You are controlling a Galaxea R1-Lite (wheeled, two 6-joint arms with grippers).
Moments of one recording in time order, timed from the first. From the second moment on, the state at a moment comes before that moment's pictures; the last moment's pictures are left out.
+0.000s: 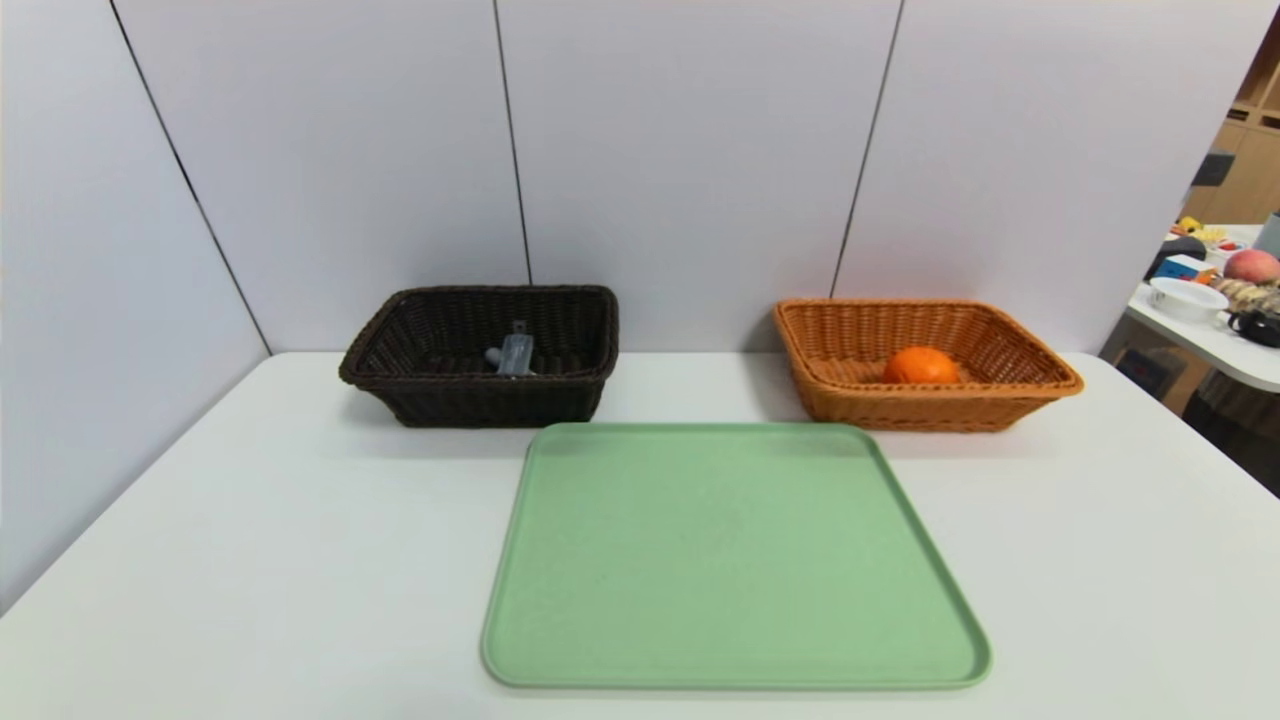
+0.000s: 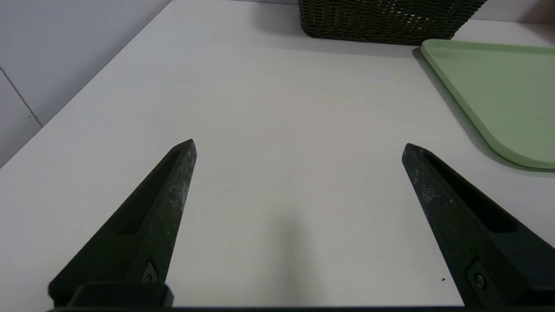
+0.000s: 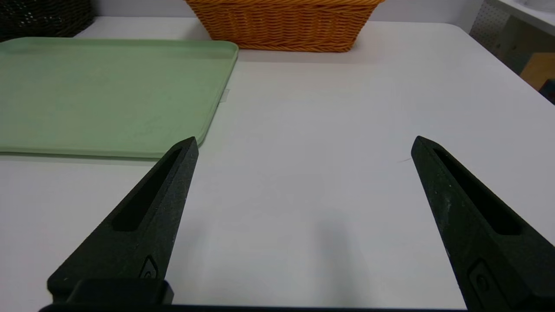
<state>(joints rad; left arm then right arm) 0.00 0.00 0.00 0.00 0.03 -0.08 0.00 0.00 0.00 0.01 0.03 -0.01</state>
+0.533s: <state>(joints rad) 0.00 0.00 0.00 0.00 0.03 -0.08 0.00 0.00 0.00 0.01 0.02 -0.01</state>
